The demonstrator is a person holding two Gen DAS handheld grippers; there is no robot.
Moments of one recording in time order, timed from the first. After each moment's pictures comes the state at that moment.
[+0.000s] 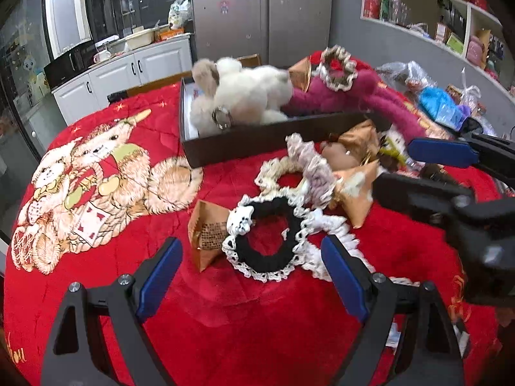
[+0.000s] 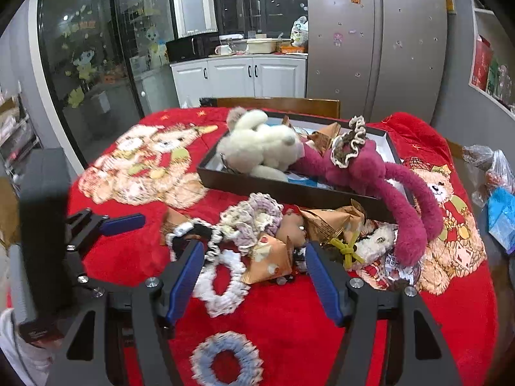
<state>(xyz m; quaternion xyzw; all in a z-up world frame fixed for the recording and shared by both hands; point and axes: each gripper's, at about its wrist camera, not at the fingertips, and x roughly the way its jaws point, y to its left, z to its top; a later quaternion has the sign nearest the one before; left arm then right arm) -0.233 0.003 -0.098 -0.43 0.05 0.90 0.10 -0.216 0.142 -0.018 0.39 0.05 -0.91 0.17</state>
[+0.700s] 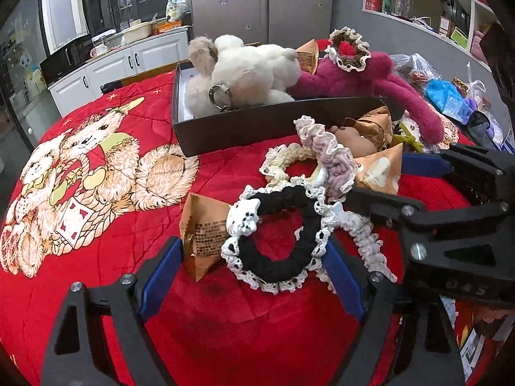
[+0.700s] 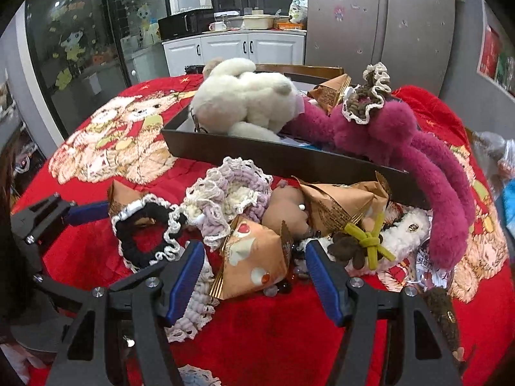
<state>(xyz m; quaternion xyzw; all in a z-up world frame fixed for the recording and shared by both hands) -0.249 -0.002 -0.123 -0.44 0.05 0.89 0.11 -0.255 0.137 -0.077 0.42 0.07 -0.89 0.15</state>
